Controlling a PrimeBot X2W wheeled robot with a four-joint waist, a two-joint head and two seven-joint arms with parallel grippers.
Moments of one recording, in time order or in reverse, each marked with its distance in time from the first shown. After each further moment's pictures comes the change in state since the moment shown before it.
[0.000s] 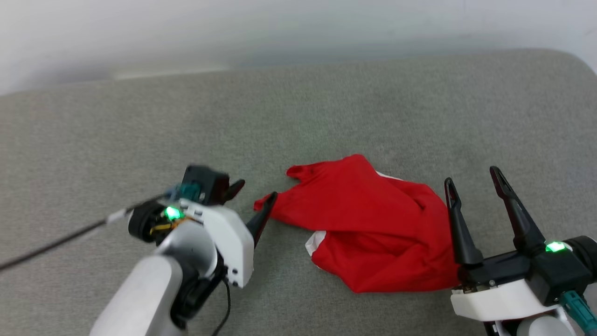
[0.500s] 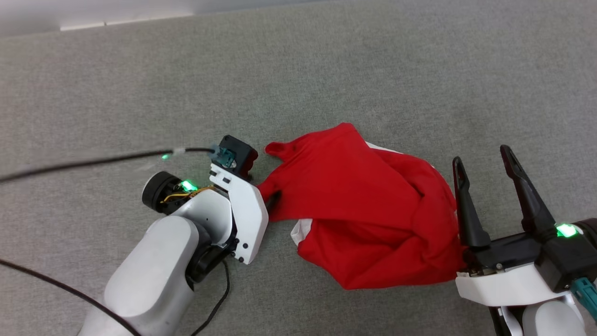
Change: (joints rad) left arm -0.231 0.012 -0.125 0.206 -0.003 -0.034 0.255; right arm -0.056 0.000 -0.011 -0.014 -0.001 0.000 0.000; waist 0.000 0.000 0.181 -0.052
